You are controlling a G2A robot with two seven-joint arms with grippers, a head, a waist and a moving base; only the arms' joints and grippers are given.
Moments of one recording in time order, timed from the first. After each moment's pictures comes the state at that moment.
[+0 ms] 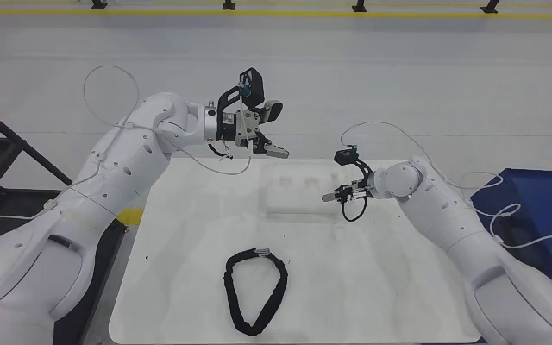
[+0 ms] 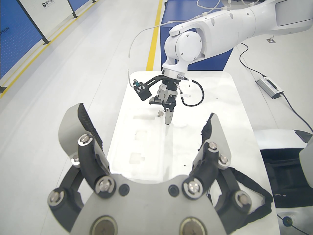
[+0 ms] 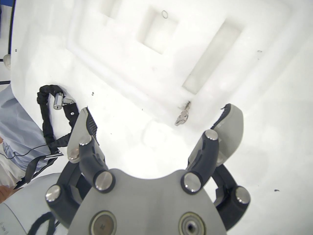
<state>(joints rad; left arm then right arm) 0.21 -1.06 -0.46 -1.02 0.52 -1.01 -0.19 -0.44 -1.19 0.55 -0.73 -0.25 -0.33 0.95</state>
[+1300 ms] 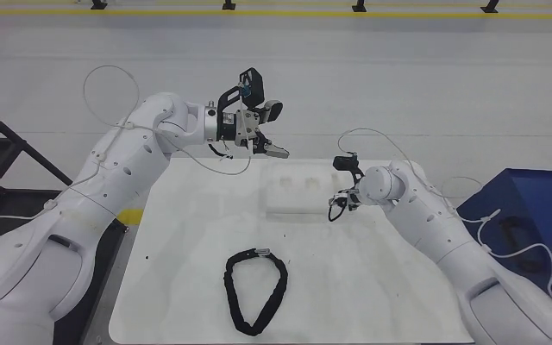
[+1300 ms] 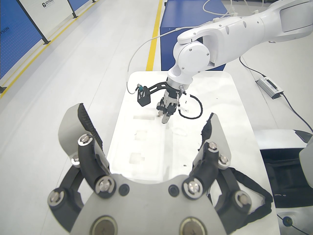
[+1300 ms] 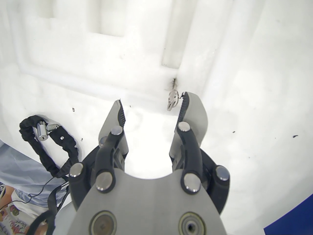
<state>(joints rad) 0.21 -1.06 -0.46 -1.02 0.52 -1.01 -0.19 -0.52 -1.20 0.61 -0.91 -0.40 0.16 1.03</state>
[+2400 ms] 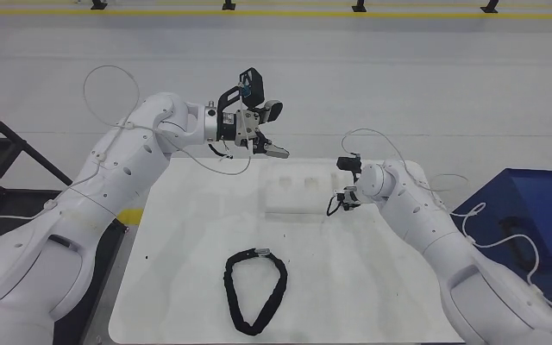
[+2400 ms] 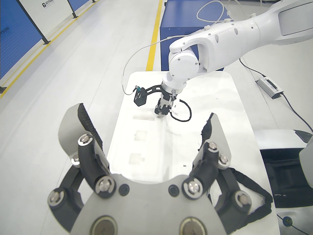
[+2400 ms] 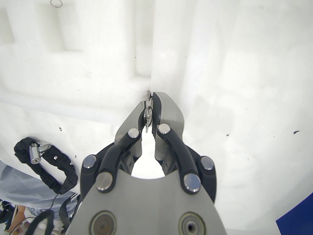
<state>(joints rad) 0.21 -1.06 -0.46 -1.02 0.52 -1.01 -0.19 -0.46 -1.31 0.59 -0.67 -0.41 0.18 1.00</state>
